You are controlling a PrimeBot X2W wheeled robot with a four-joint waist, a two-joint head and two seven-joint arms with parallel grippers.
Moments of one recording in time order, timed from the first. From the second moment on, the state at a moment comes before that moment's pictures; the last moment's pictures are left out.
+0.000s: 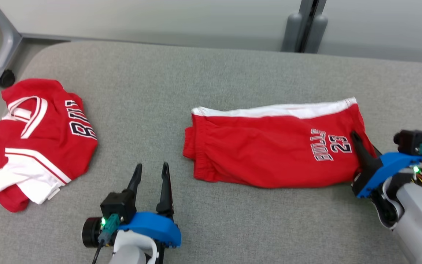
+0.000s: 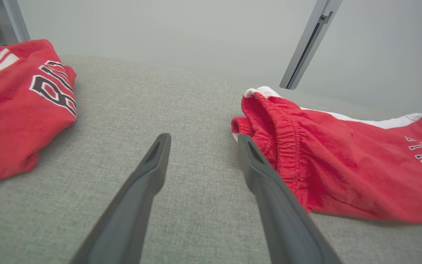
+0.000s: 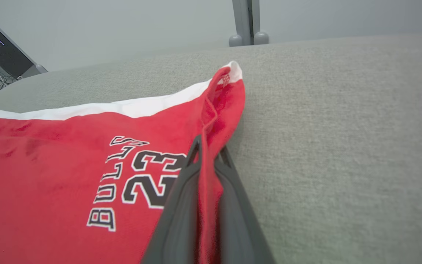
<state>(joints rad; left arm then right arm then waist) -0.22 0.05 -0.37 0.43 -0.40 0.11 -0.26 -0.68 -0.36 0.56 0.98 0.83 0.13 -0.25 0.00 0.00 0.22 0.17</state>
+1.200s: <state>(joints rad) -0.17 0.05 -0.40 0.45 -0.41 0.06 -0.26 -0.70 -0.08 0.75 0.84 0.79 0.13 -0.26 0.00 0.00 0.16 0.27</state>
